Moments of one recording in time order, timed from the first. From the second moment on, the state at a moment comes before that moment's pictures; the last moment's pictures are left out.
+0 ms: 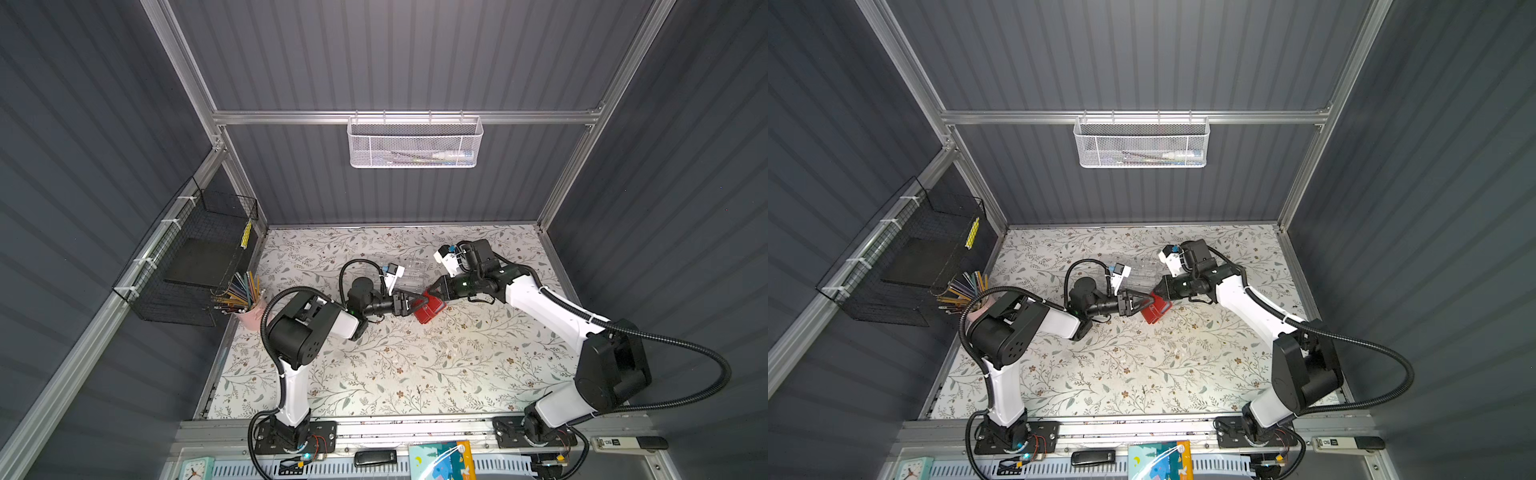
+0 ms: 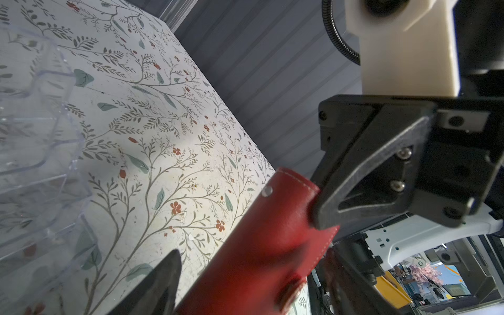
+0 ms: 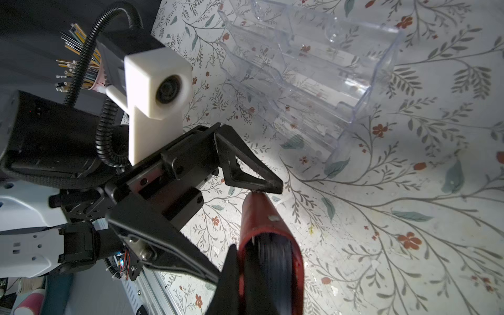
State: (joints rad) left arm -0.56 1.97 0.78 1.13 0.89 -0.80; right arm 0.45 1.56 1.19 -0.51 -0.54 0.26
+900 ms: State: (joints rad) left arm -0.55 1.87 0.72 1.06 0.85 -0.80; right arm 0.42 1.66 1.33 -0.57 -0.56 0.23
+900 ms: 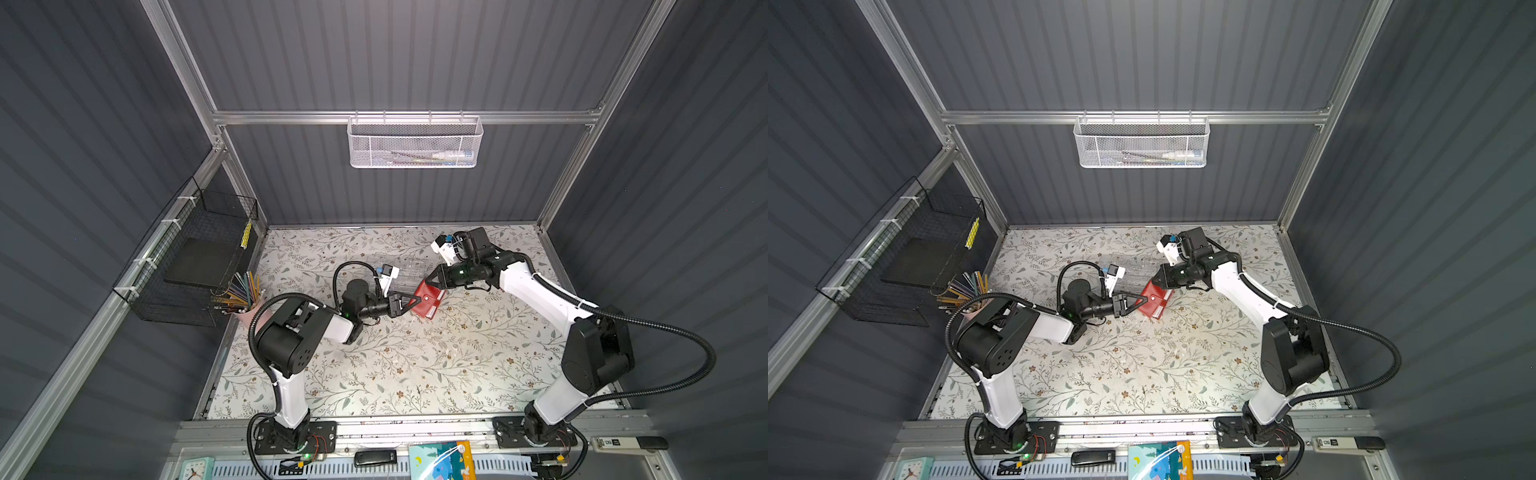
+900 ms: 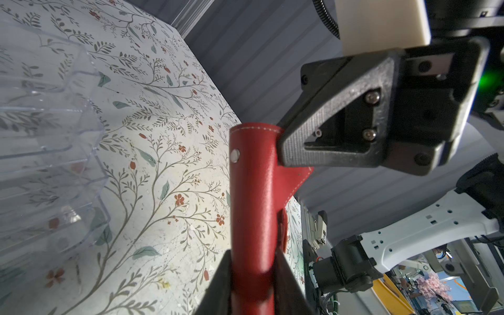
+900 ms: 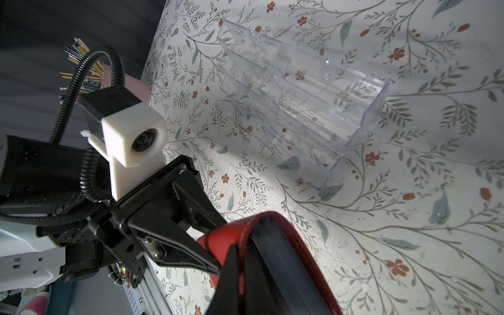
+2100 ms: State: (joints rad) left arm -0.70 1.44 0.72 0.29 -0.06 -0.41; right arm 0.63 1.54 1.17 -0.34 -0.16 0.61
